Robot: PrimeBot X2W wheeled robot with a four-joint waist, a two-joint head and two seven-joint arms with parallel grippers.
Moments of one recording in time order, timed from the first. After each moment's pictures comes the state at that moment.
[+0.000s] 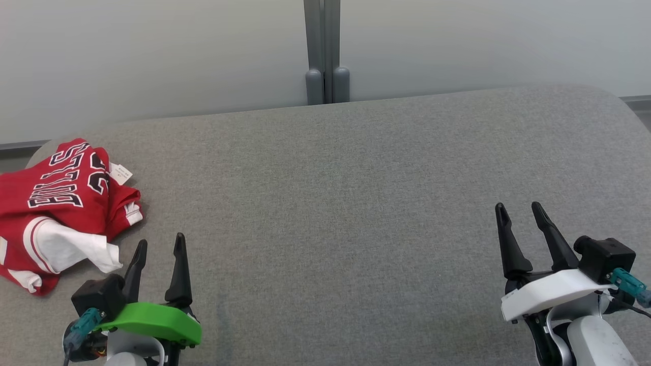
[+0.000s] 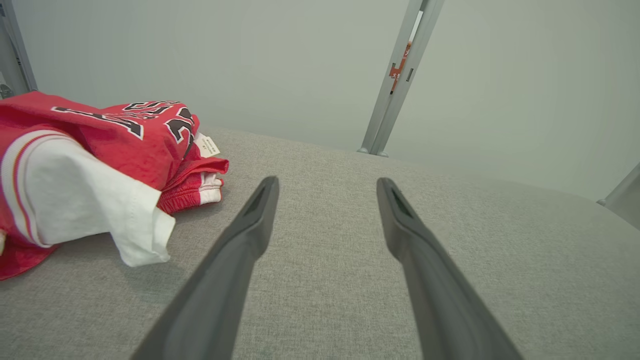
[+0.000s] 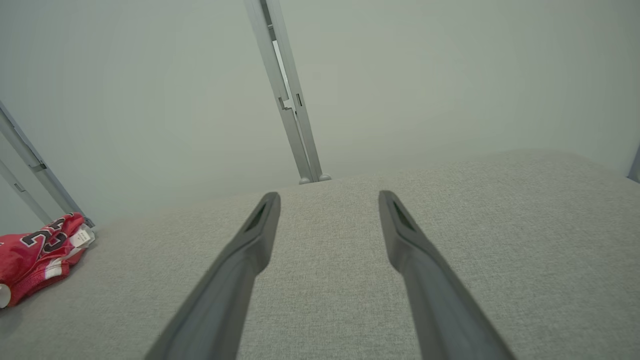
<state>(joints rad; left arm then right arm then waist) -0.11 0.07 -0.01 0.35 -0.36 -0.13 -0.21 -0.08 -0.14 0.05 0.19 0.36 0.13 -0.20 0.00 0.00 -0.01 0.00</state>
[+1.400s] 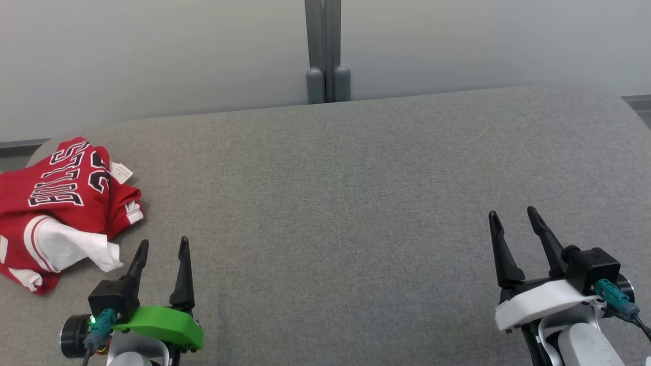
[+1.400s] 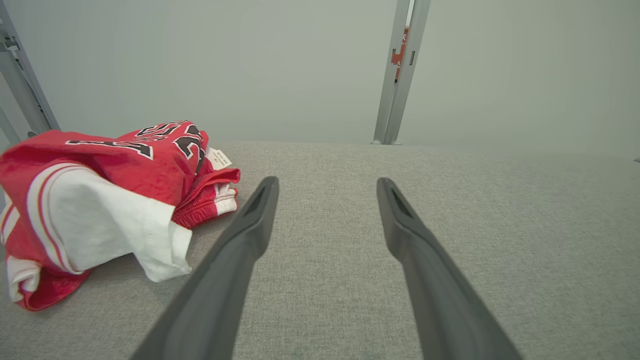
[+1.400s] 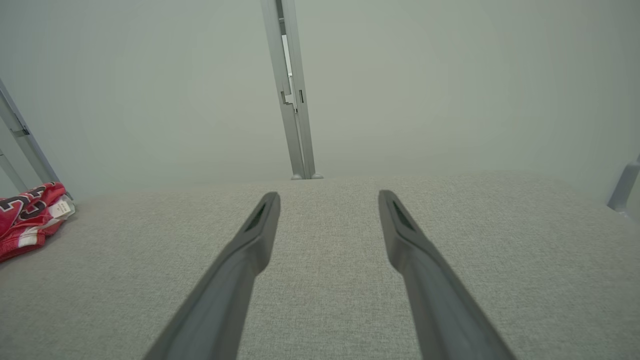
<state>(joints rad) -0.13 0.06 0.01 0.40 -0.17 -0.13 -0.26 -0.07 -0.12 0.04 0.20 0.21 0.13 -0.25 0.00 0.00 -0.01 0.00</state>
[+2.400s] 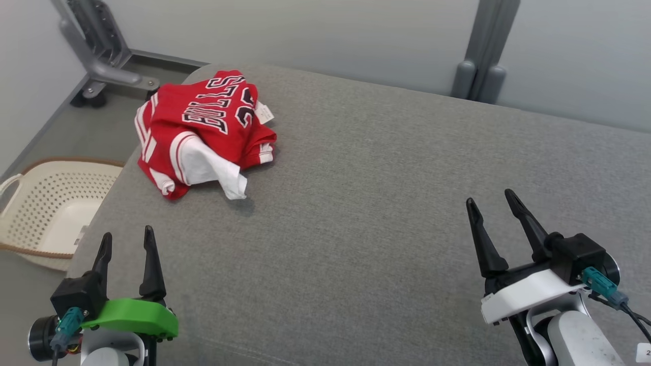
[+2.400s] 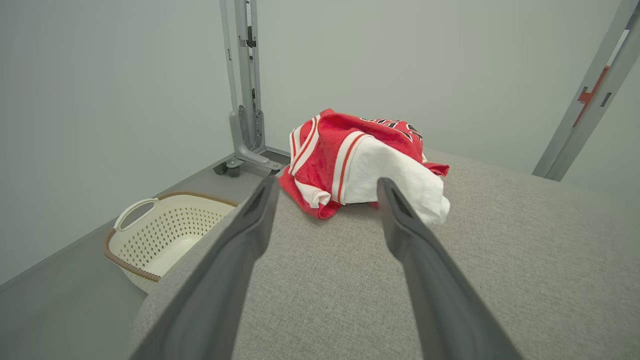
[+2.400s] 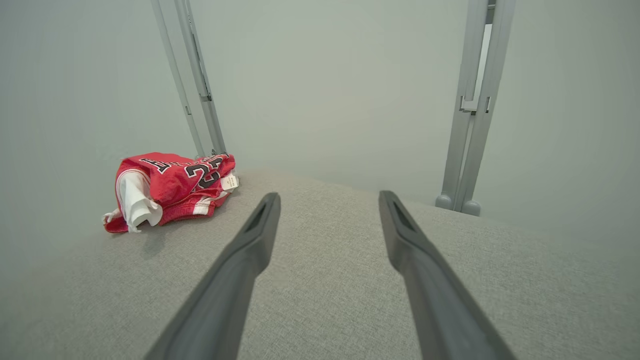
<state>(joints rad) -0.14 0.06 0.11 0.37 -0.18 -0.12 -0.26 -0.09 -0.14 0.13 0.13 0.21 0.13 -0.23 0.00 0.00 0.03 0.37</state>
